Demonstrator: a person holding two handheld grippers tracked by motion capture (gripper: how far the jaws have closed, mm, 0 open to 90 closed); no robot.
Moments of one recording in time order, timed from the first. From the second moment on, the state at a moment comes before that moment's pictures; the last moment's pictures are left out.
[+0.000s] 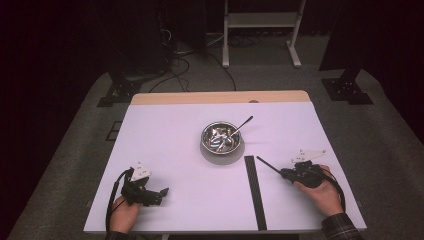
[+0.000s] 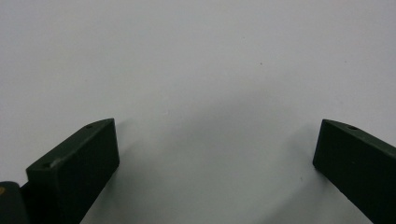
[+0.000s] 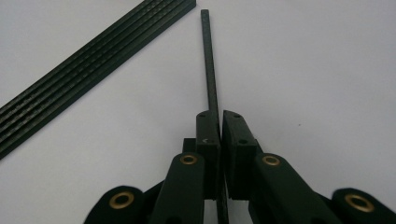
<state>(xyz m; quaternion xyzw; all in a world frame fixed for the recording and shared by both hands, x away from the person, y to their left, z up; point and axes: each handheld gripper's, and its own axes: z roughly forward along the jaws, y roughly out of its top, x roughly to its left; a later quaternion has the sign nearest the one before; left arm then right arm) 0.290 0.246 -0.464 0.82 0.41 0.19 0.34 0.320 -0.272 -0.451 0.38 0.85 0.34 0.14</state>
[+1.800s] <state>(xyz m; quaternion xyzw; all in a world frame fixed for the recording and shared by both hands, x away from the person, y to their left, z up) 0.290 0.246 -0.464 0.82 0.41 0.19 0.34 0.330 -0.261 -0.415 0.38 0.83 0.38 0.15</state>
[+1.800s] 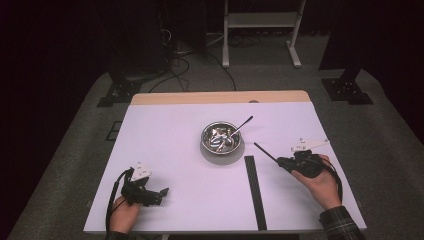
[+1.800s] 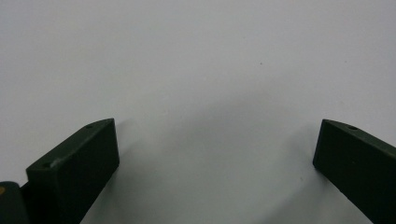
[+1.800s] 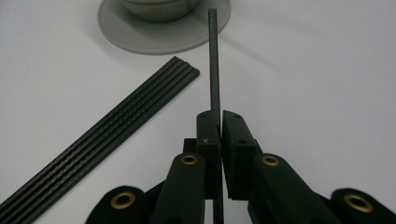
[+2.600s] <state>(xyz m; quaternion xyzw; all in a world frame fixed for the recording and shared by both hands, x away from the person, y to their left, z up) 0.290 0.246 -0.464 0.82 0.41 0.19 0.34 0.343 -0.243 -0.402 0.36 0.83 0.39 0.14</state>
